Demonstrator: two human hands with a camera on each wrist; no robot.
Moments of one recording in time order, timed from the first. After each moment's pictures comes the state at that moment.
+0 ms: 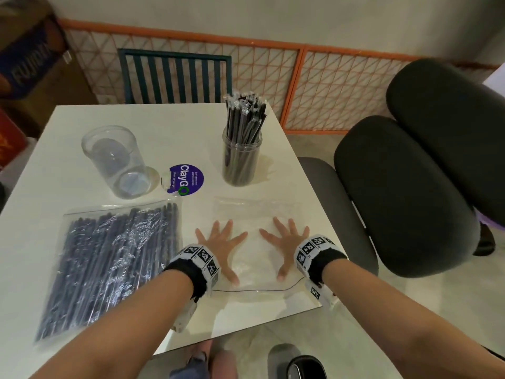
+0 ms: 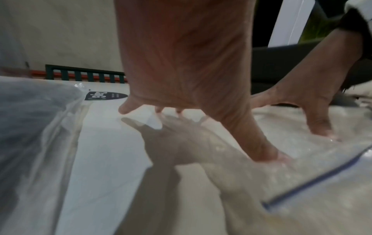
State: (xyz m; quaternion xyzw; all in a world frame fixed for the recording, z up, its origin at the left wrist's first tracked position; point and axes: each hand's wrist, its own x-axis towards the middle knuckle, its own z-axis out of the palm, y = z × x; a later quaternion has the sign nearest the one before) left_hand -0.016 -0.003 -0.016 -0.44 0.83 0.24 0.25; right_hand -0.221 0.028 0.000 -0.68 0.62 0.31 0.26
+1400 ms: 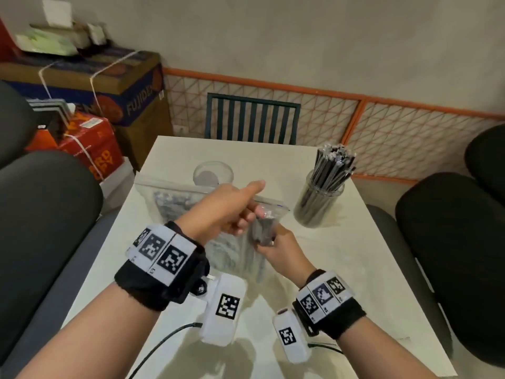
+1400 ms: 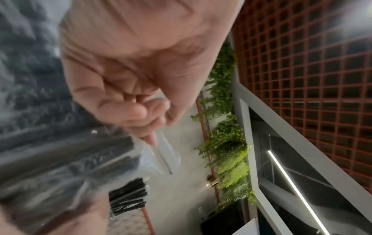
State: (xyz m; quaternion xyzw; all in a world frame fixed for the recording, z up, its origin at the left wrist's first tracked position) left_hand 0.133 -0.025 0.204 -0.58 0.52 0.58 -0.25; right_hand -0.004 -0.005 0.103 -0.62 0.57 -0.35 0.41
